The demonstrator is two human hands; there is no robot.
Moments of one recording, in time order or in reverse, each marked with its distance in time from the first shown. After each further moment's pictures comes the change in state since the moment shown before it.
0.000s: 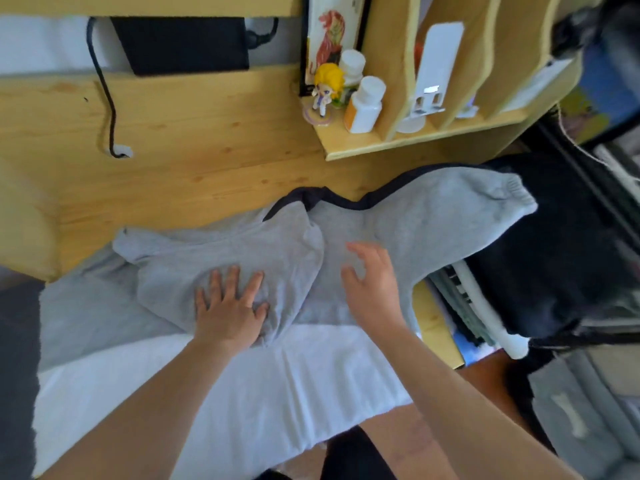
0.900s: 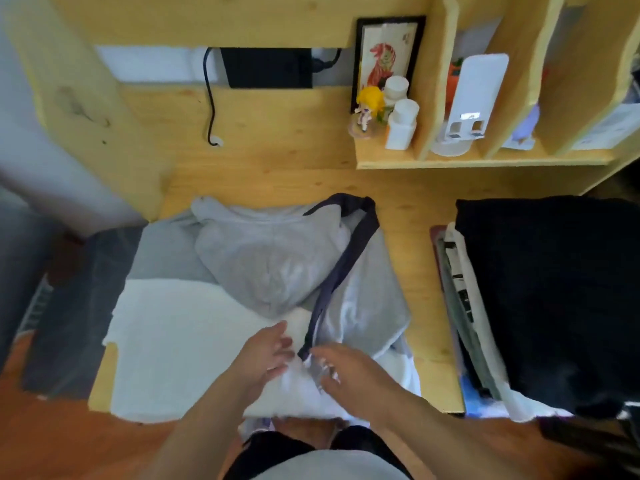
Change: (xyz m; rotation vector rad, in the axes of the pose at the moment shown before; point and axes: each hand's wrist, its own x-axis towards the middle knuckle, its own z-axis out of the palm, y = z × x) left_hand -0.133 0.100 0.011 -1.723 -0.130 -0.722; right_hand -0.066 0.072 -0.050 -0.245 -1.064 -0.376
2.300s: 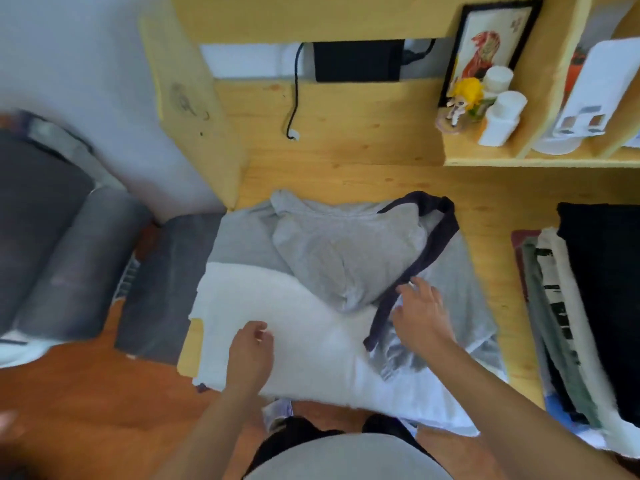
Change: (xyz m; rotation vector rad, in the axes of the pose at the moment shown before) left_hand 0.004 -0.023 -0.139 0.627 0.577 0.404; right_hand 0.086 -0.017 -0.015 -0.369 0.362 0.324
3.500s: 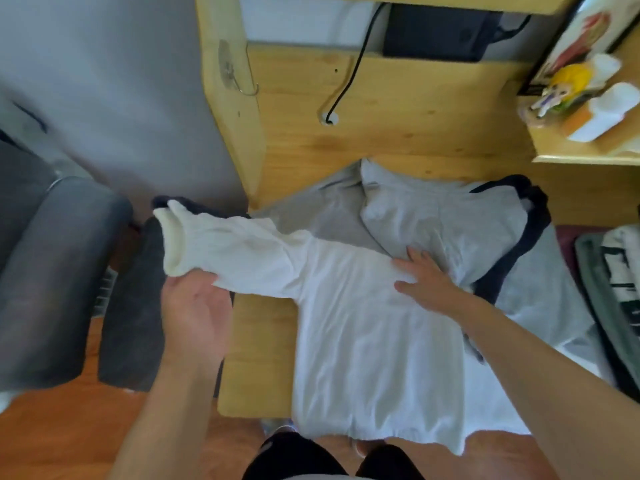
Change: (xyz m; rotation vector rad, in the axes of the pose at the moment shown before) left_hand 0.122 0.020 -0.170 -1.398 -0.244 0.271; right_hand 0.087 -0.105 0.016 0.223 -0.276 0.065
